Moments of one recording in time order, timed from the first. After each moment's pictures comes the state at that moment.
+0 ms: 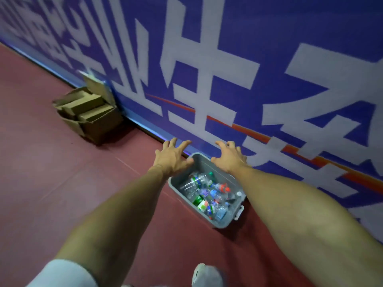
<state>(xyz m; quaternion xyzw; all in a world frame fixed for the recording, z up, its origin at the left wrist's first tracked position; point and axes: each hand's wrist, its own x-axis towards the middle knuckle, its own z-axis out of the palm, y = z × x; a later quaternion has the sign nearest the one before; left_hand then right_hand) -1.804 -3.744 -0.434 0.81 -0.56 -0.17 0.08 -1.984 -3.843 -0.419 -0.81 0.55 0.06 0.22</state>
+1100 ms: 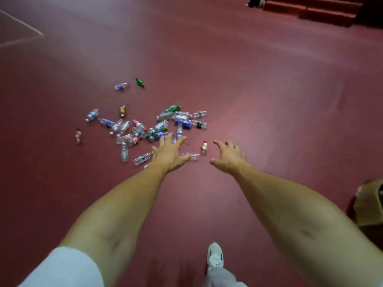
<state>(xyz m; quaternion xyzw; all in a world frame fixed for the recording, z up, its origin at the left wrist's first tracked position) -1.394 -2.927 -0.434 0.95 0.25 -0.05 0.16 -1.289 -3.111 -0.426 -0.94 -0.24 0.20 0.11</state>
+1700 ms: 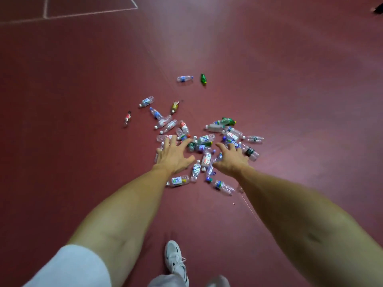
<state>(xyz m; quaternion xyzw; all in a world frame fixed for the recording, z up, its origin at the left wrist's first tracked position) -1.260 -2.676 -0.460 0.87 0.44 -0.06 0.20 -1.088 -2.791 -0.456 -0.86 -0.44 0.24 0.01</state>
